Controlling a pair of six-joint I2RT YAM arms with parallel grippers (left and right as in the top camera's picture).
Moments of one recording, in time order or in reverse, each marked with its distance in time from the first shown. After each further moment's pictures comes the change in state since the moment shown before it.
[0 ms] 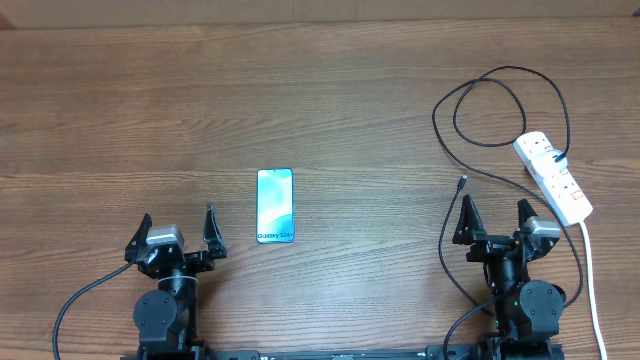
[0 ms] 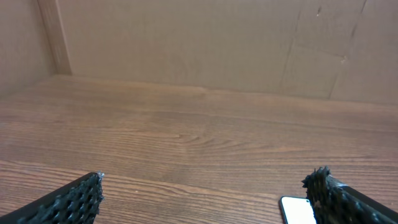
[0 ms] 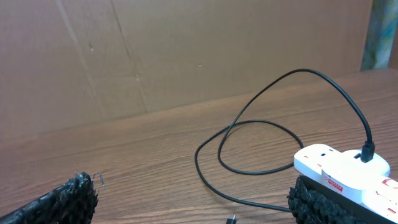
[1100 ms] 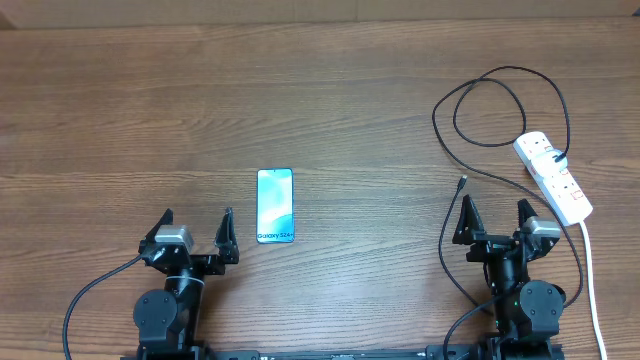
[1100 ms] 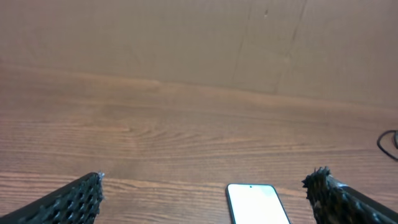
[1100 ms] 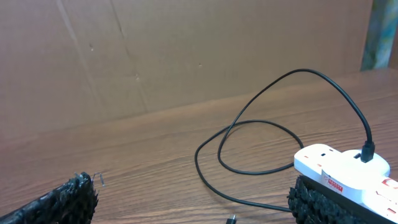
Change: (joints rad) left arm 0.000 0.000 0.010 -0.032 0.187 -0.084; right arm 0.000 0.000 0.000 0.000 0.000 0.000
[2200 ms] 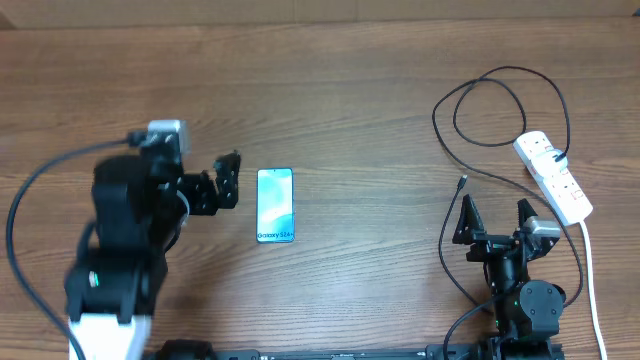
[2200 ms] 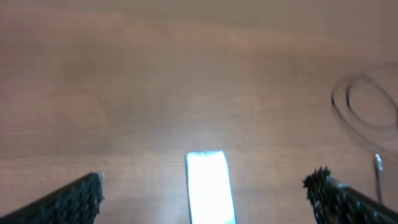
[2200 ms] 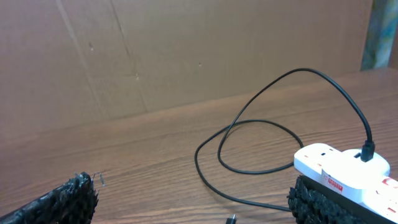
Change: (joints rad) left arm -0.091 0.913 0.993 -0.592 0.051 -0.008; right arm 0.000 0.001 0.000 -0.001 0.000 0.000
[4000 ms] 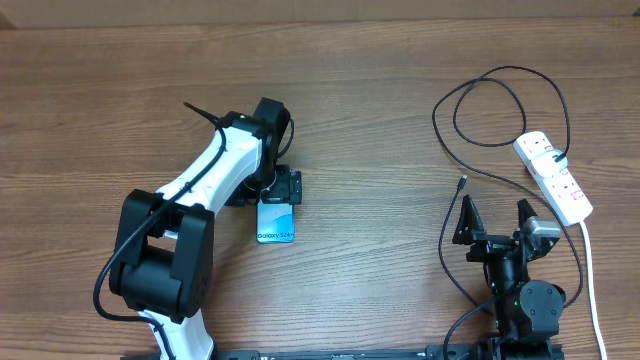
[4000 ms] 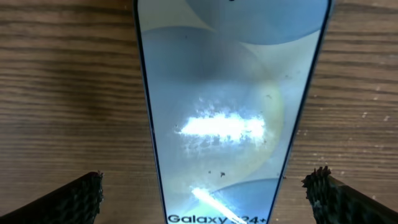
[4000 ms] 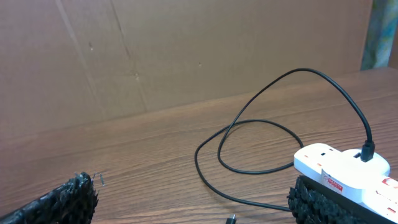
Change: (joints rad) left arm -0.269 1.004 0.311 -0.327 -0.124 -0.202; right arm 0.000 0.001 0.000 0.001 0.000 0.000
